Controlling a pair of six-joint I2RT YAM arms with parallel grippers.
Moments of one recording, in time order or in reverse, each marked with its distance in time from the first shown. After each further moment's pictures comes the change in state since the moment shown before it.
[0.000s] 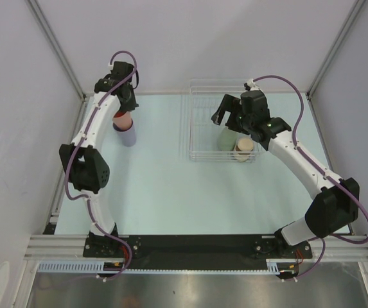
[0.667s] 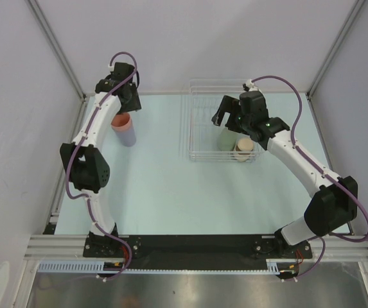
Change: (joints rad) left arm 0.000 0.016 -0.011 0.007 -0.010 -0.028; right arm 0.000 0.013 -0.002 -0.002 0.011 -0.019
